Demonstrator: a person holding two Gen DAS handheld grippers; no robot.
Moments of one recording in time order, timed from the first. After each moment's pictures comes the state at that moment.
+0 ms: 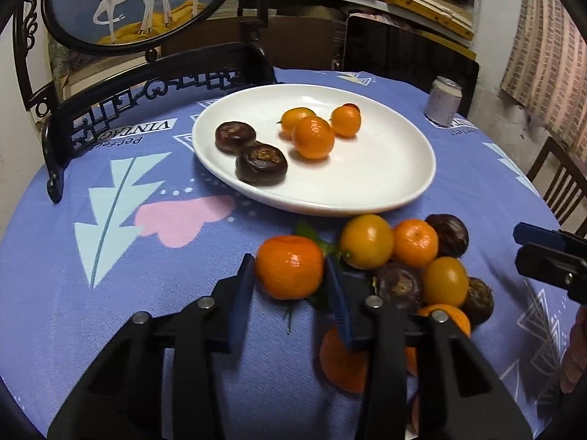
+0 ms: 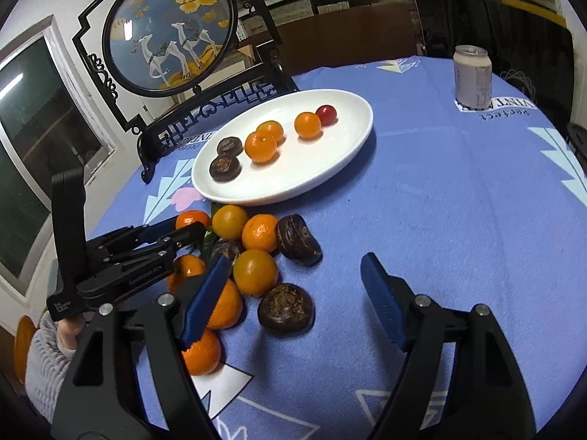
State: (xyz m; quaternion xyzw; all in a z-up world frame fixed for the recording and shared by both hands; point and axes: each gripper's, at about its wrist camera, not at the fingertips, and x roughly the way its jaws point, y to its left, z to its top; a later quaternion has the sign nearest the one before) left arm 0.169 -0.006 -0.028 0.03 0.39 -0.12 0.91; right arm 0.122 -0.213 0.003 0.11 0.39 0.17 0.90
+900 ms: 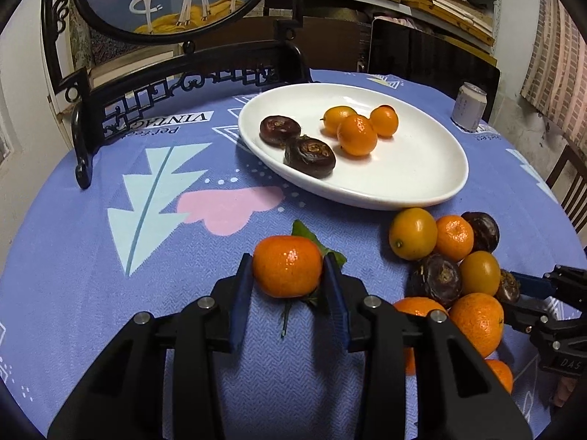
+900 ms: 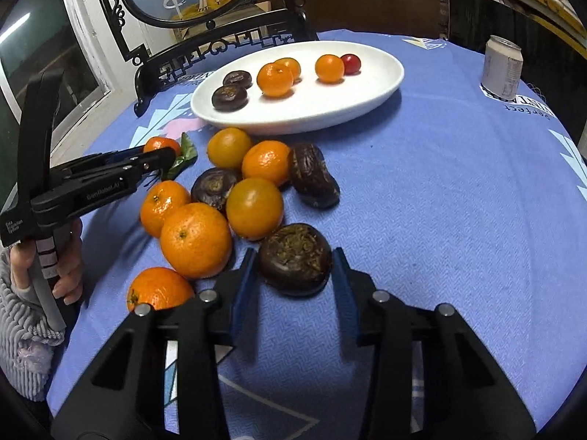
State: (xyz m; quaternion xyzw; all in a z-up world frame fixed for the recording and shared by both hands) left arm 0.169 0.022 -0.030 0.02 0.39 -0.08 0.92; right arm 0.116 -0.180 -0.036 0.01 0.44 0.17 0.88
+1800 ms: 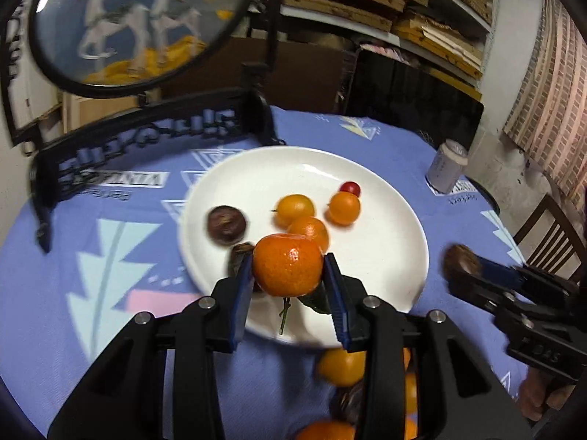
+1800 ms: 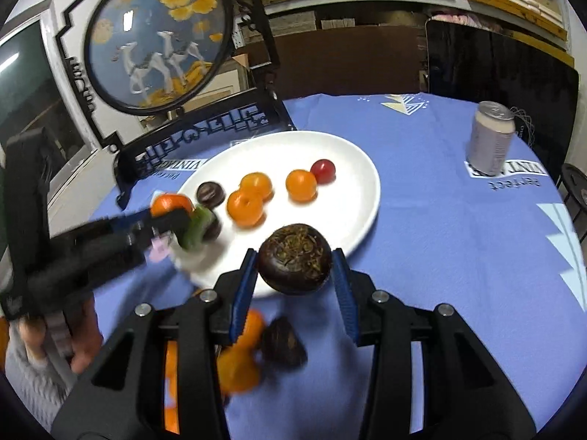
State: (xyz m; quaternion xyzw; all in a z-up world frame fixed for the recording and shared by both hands) left arm 0.236 -0.022 0.019 -0.02 0.36 -0.12 0.92; right arm 0.208 -0.194 0.027 0.06 0.38 0.14 0.91
